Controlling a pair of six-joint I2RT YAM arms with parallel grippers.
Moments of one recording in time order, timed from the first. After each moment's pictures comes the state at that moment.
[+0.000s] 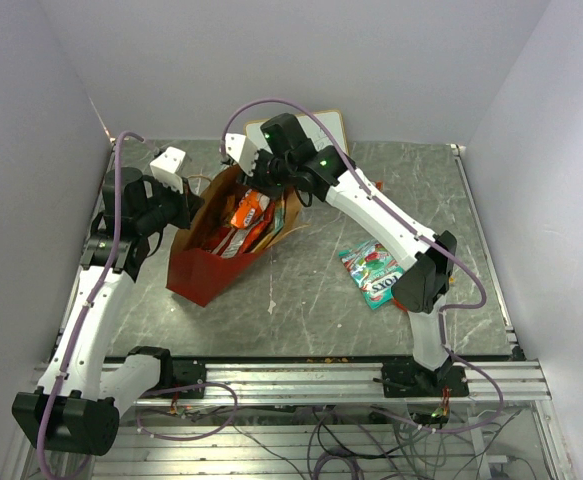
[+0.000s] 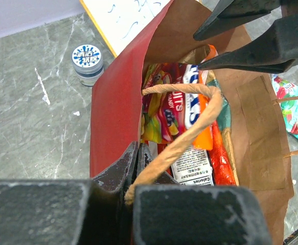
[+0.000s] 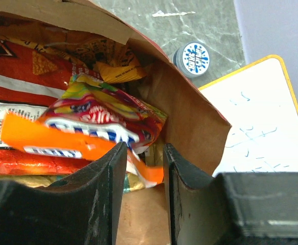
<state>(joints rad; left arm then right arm) -0.11 0.99 1.03 -0.39 0.41 0.03 0.81 2.04 2.18 -0.80 -0.15 -0.61</state>
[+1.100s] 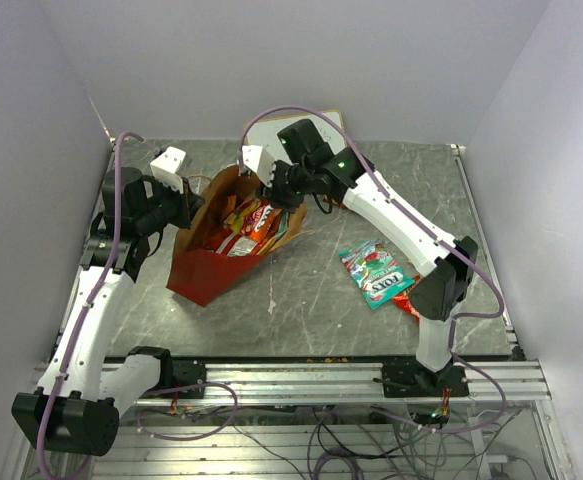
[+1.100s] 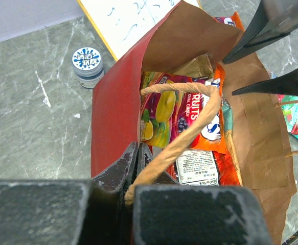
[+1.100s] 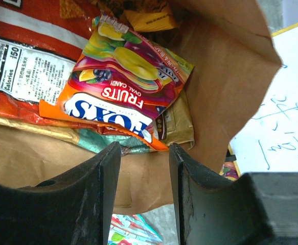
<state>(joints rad) -0.11 0.99 1.03 -0.39 0.42 0.04 0.77 1.93 2.04 -0.92 -0.20 -0.65</state>
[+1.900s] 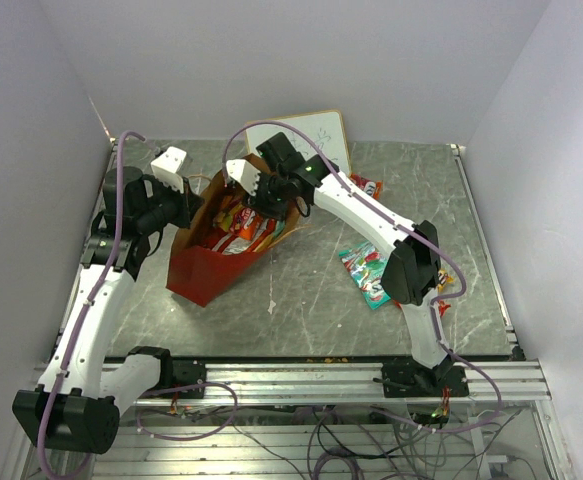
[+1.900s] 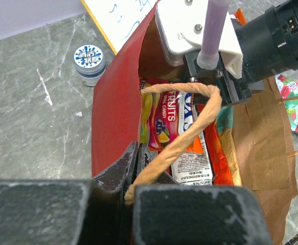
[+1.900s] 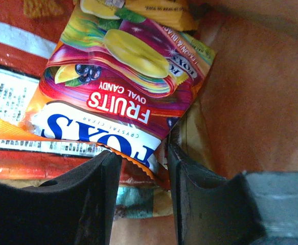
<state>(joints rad) -0.11 1.00 1.03 -0.39 0.42 0.05 0.77 2.13 2.09 -0.84 -0.22 -0.63</state>
